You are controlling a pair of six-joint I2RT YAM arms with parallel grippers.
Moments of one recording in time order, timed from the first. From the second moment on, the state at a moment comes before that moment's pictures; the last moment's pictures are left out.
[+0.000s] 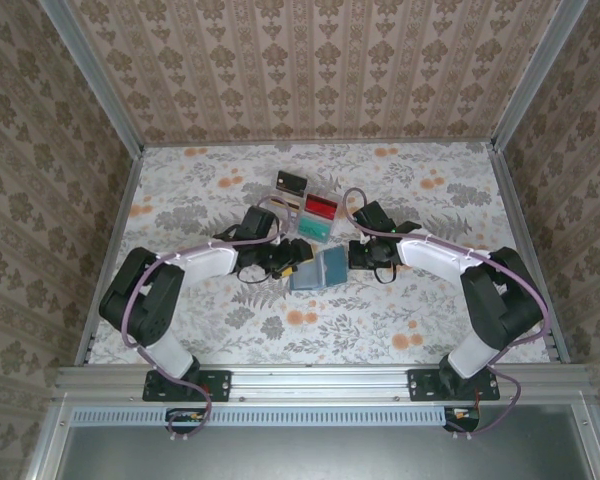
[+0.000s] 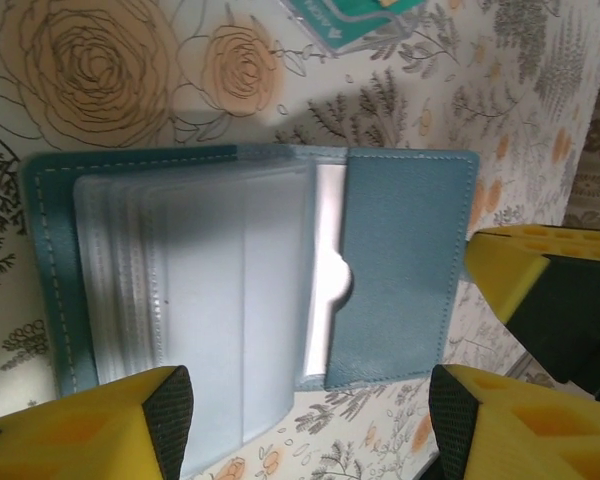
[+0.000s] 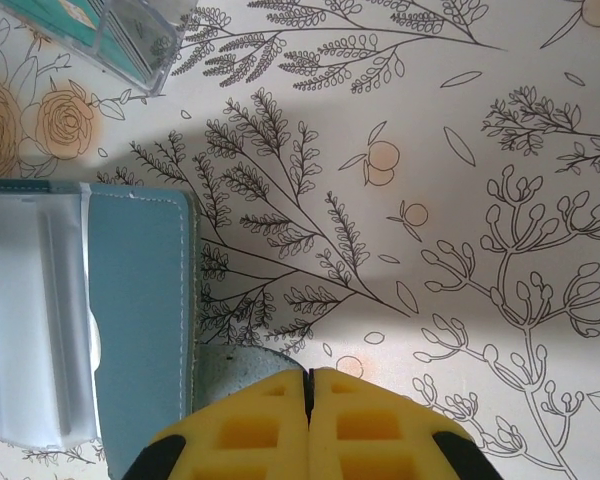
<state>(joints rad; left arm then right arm) -0.60 1.66 0.86 -0.13 0.56 -0.88 0.49 1.62 0.97 -0.48 -0.07 0.50</state>
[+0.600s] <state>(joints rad) -0.60 1.71 0.87 -0.15 0.56 -0.87 0.49 1.65 0.97 -0.48 -0.09 0.52</state>
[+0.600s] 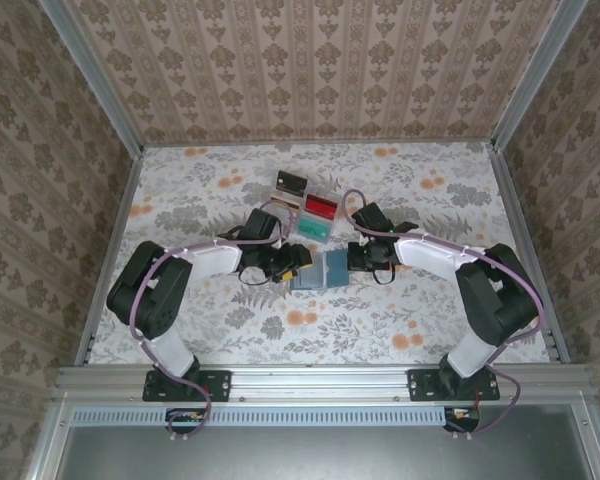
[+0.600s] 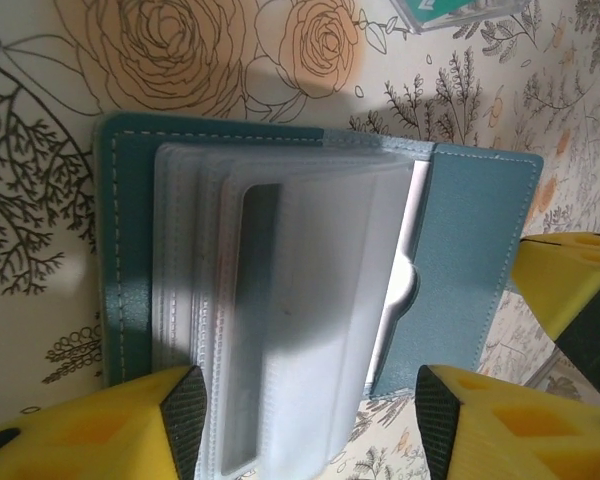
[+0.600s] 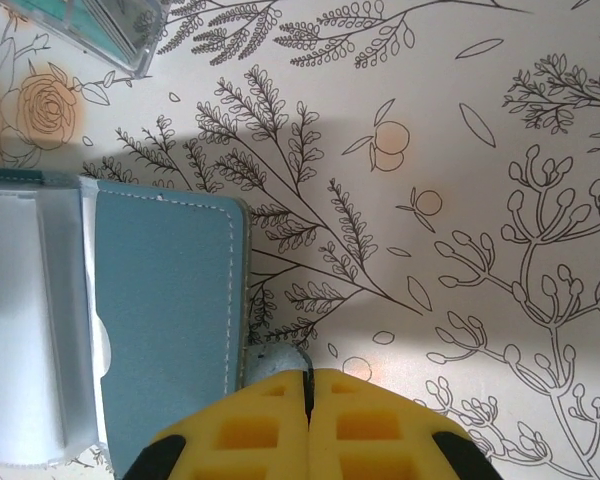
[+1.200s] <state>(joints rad) -0.61 1.71 0.89 -0.17 0.58 -0.82 0.49 1.66 0.97 -0.48 -0.09 0.53</state>
